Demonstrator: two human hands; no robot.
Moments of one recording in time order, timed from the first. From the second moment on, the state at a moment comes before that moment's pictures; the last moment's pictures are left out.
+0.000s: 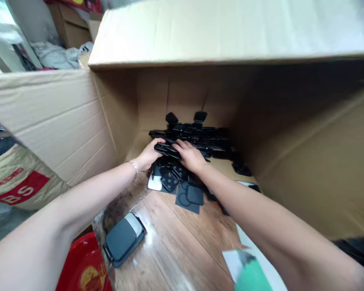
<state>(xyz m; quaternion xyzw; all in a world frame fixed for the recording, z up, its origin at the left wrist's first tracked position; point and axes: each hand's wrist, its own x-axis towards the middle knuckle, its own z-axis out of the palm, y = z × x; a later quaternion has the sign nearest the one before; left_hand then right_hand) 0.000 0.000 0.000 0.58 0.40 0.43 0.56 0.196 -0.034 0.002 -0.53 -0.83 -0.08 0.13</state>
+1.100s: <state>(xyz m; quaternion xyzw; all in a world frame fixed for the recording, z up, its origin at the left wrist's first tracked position) 0.036 -0.255 -0.021 0.87 0.32 0.09 0.36 0.262 -0.367 0.058 -0.74 -0.65 0.15 -0.08</state>
